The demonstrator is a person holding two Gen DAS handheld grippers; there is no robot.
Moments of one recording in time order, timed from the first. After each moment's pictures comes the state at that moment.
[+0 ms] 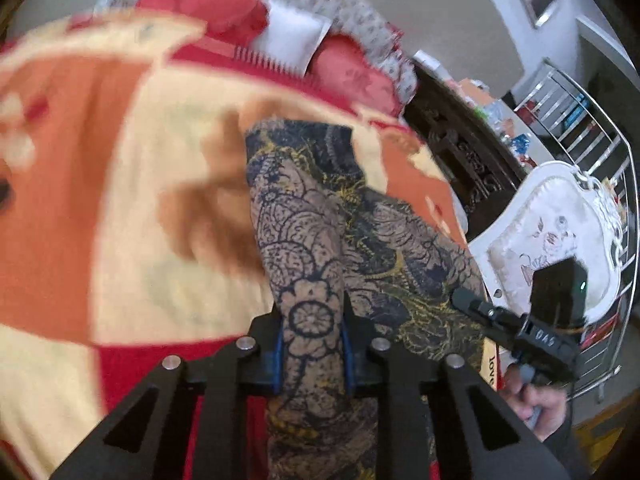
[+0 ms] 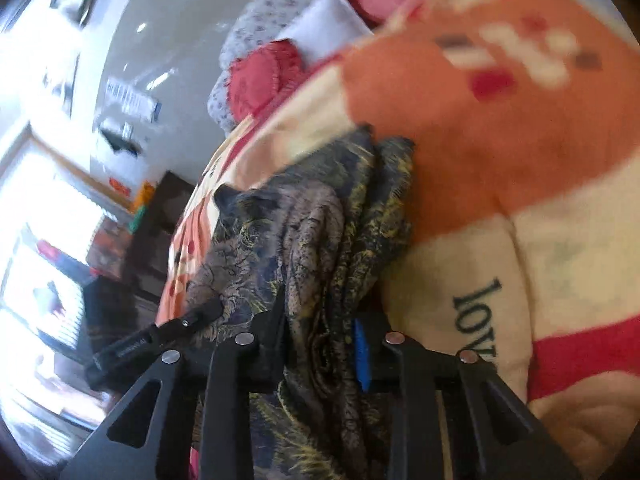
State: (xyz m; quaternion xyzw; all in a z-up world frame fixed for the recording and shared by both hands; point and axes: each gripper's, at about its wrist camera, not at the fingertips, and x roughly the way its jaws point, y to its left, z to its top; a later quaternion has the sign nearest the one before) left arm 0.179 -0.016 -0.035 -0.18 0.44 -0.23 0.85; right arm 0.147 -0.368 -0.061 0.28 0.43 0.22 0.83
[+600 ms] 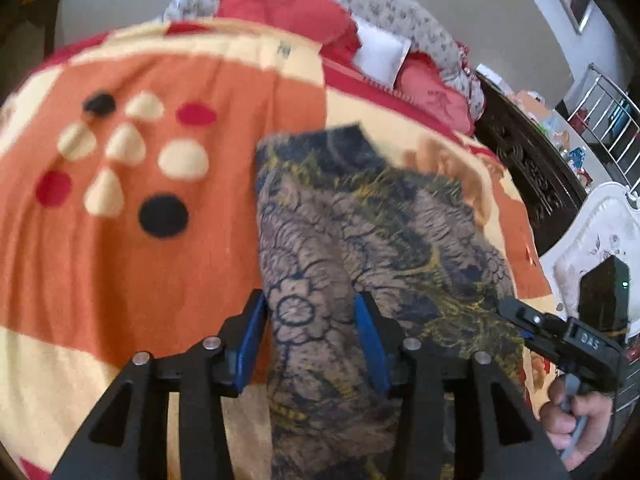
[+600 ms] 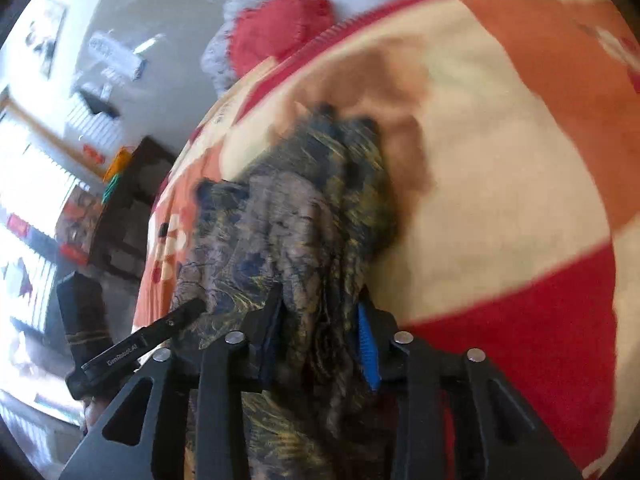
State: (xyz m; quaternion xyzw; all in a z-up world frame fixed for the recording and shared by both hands) left arm 0.205 0.094 -0.064 -0.15 0.46 -0.12 0.87; right arm 0.176 -0.235 -0.085 0.28 0.48 0.19 0.81
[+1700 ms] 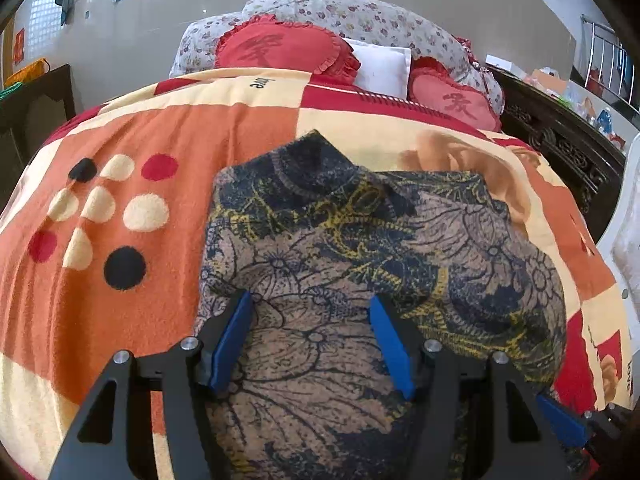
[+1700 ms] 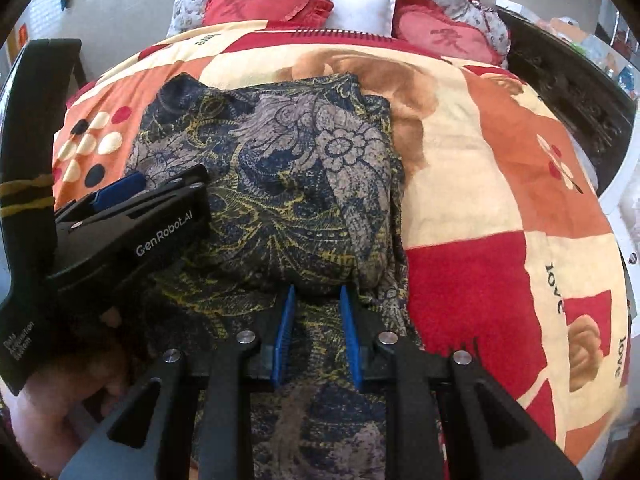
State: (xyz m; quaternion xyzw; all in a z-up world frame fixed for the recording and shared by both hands) left arm 0.216 0.033 -0.086 -0.05 0.39 -0.04 0.92; right arm 0.116 -0.132 -0.063 -0.02 0.50 0.00 0.87
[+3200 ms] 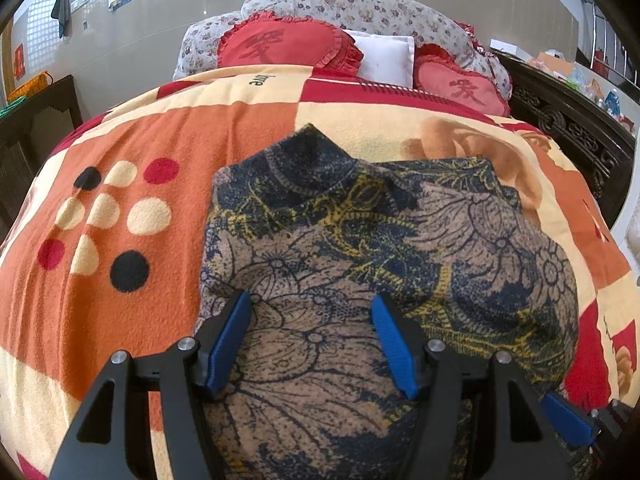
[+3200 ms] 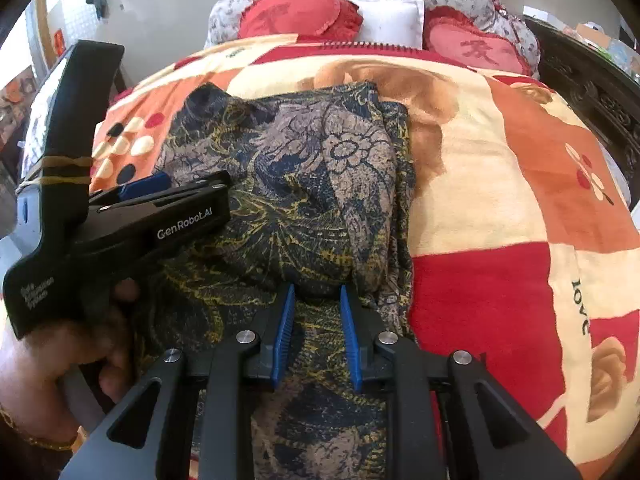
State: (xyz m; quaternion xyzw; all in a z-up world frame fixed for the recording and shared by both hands) left arm 0.221 0.026 -0.087 -0.01 0.41 -0.02 0.91; right arm 0.102 -0.152 -0.067 0.00 0.45 0.09 0.89
